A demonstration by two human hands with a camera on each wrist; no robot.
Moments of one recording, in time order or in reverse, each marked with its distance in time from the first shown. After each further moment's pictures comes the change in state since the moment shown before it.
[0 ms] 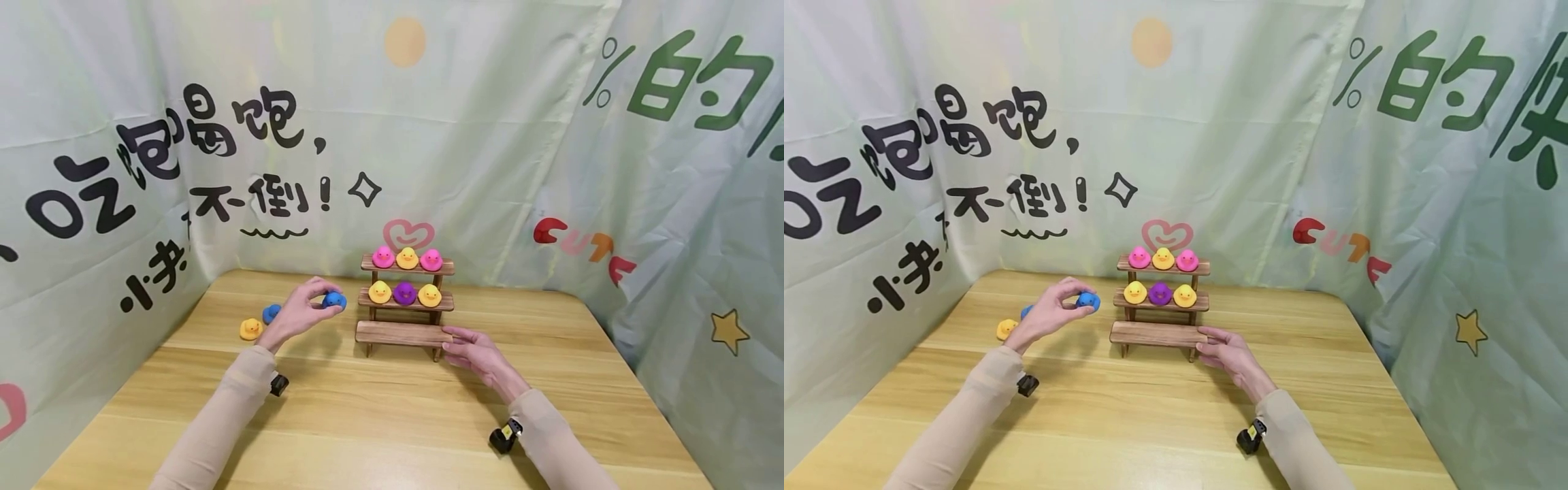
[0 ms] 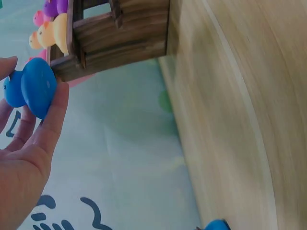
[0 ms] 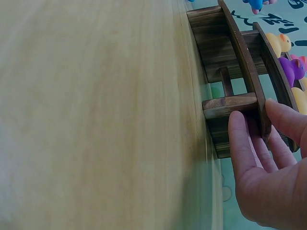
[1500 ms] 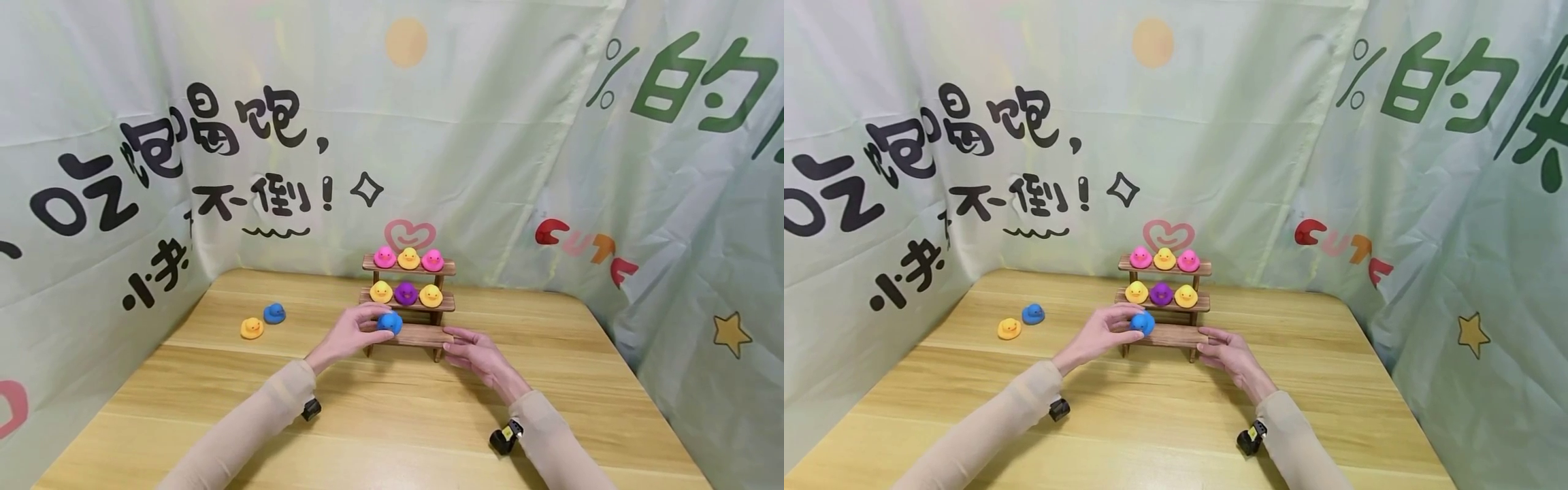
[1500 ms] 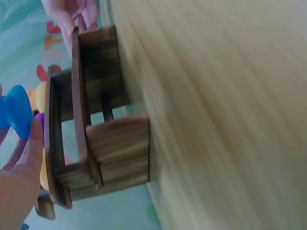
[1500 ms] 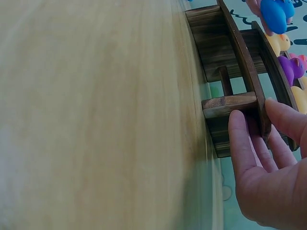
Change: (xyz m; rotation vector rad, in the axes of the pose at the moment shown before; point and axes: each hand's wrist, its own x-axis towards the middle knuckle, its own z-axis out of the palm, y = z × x) left_hand -0.002 0.022 0.092 -0.257 -0.120 0.057; right_hand 0.001 0.001 0.000 0.000 -0.007 0.006
